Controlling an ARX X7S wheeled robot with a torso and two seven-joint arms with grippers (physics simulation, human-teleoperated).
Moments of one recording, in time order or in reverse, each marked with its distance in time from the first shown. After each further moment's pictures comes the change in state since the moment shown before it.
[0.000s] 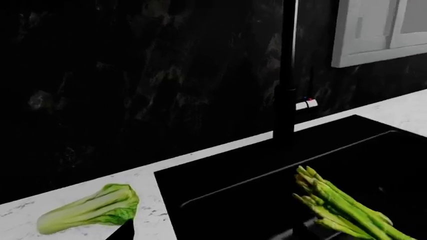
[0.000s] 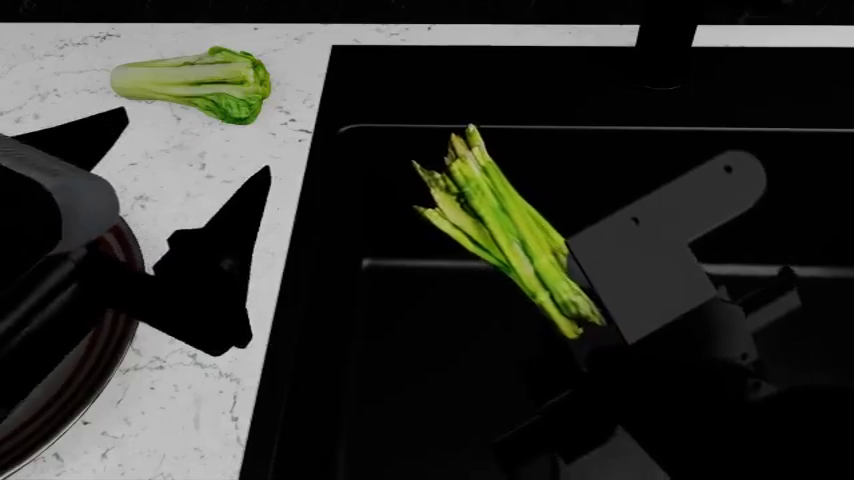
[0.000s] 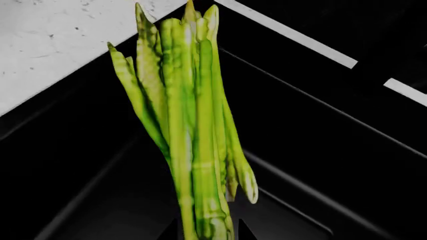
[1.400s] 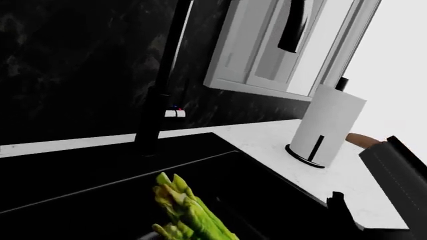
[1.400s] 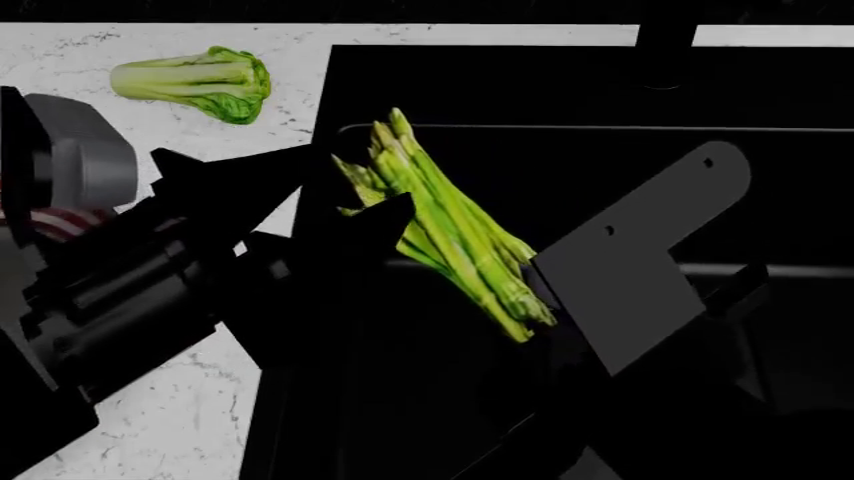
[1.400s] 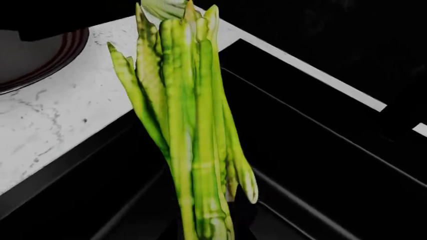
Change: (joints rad) left arm 0.013 0.028 -0.131 -0.394 -0.628 0.247 -0.038; right arm 0.061 0.062 0.002 -0.063 0.346 -0.059 0.168
